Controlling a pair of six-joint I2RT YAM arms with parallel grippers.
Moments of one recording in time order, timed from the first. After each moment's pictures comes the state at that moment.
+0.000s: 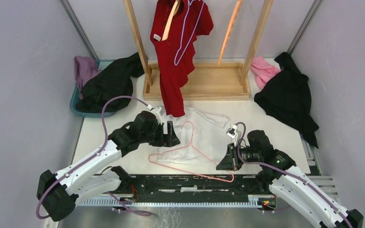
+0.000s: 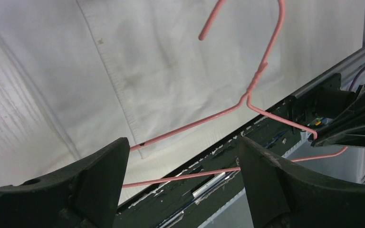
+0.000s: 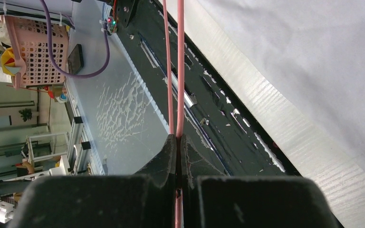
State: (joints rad) left arm -0.70 0.93 0.68 -0.51 0.17 -0.63; right arm 0.63 0.48 0.35 -0.53 -0.72 0.56
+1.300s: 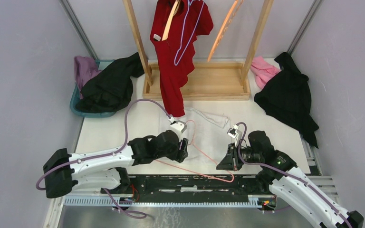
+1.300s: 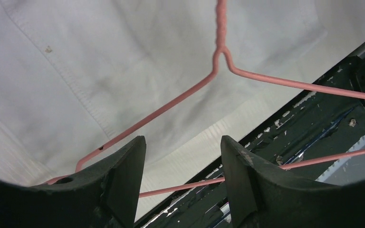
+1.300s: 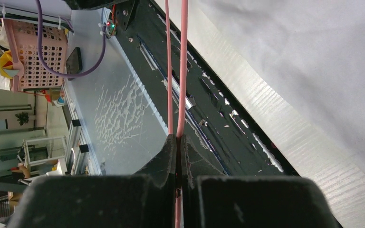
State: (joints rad) left arm -1.11 1.09 0.63 -0.34 -0.18 -0.58; right arm 0.63 0.46 0.35 -0.54 -0.69 0.57
